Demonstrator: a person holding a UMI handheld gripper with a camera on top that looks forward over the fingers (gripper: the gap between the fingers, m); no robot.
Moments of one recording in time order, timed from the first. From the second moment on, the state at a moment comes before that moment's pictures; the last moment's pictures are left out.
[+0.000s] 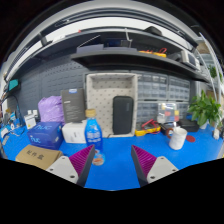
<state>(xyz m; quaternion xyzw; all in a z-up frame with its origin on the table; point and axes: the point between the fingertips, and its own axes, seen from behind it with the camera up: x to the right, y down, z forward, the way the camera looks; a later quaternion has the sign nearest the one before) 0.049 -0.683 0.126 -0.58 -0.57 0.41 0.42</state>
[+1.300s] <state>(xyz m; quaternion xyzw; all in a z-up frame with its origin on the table) -0.089 -0.697 0.110 -0.58 -0.53 0.53 0.32</state>
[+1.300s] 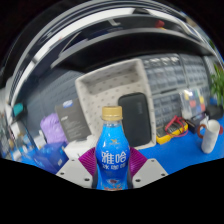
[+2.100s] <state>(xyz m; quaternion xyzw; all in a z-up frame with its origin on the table) -0.104 -0.457 0.141 -0.78 0.02 0.61 -0.14</state>
